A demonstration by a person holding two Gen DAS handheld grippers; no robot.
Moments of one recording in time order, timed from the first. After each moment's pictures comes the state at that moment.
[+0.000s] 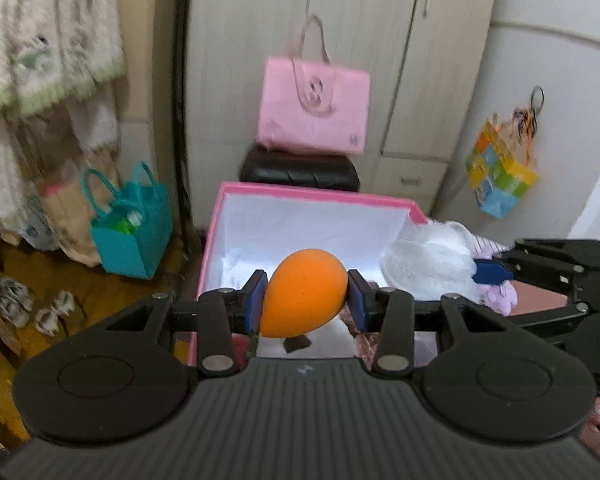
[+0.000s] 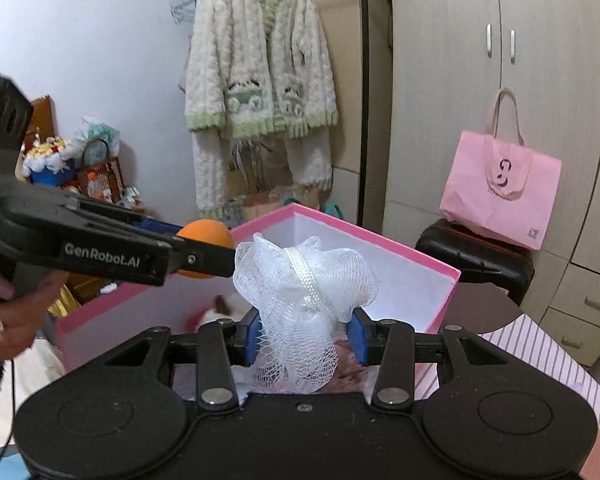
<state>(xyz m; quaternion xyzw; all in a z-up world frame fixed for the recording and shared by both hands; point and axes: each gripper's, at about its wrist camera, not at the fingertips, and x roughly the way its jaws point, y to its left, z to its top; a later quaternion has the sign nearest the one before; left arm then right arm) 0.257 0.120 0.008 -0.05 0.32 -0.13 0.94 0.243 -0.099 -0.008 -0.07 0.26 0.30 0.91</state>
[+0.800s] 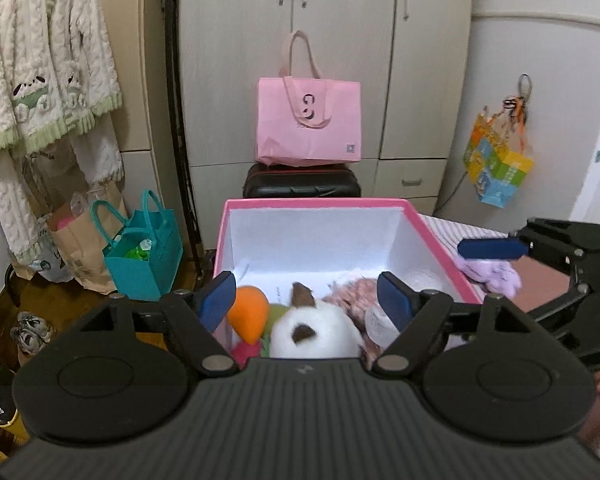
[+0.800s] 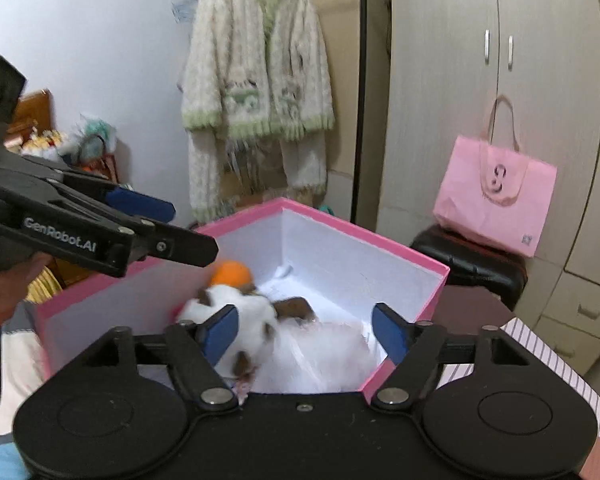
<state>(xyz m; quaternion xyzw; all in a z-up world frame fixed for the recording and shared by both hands) 0.214 0.111 0.023 0.01 0.28 -0.13 0.95 0.230 -0.110 -0.014 -0.08 0.23 0.30 0.92</state>
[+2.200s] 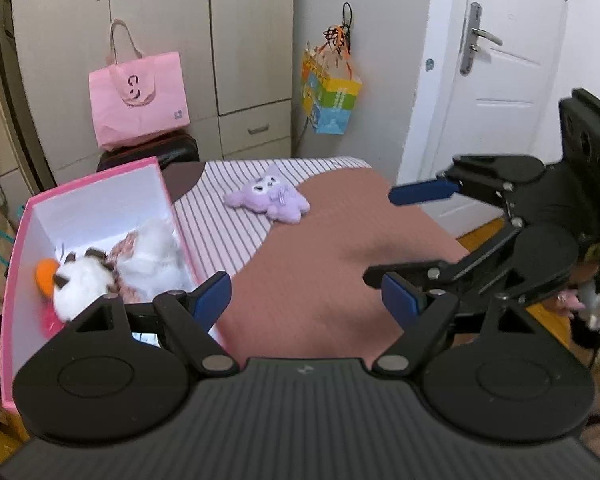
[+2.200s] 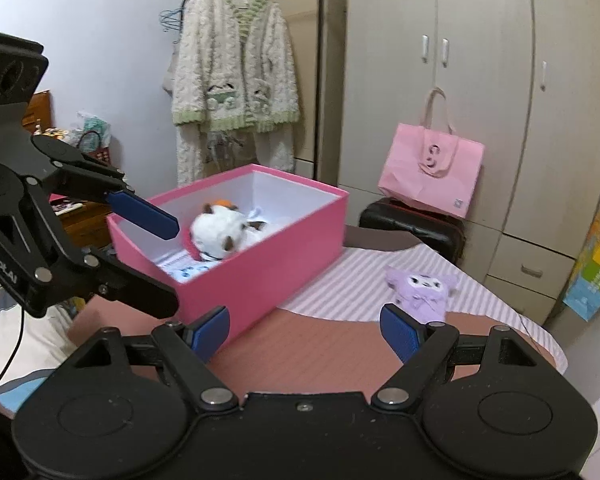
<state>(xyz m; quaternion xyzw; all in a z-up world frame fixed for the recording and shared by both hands) 0.106 -0.045 0.037 0.09 0.32 -0.30 0.89 0.097 -0.254 0.000 -0.08 0.25 0.26 0.93</state>
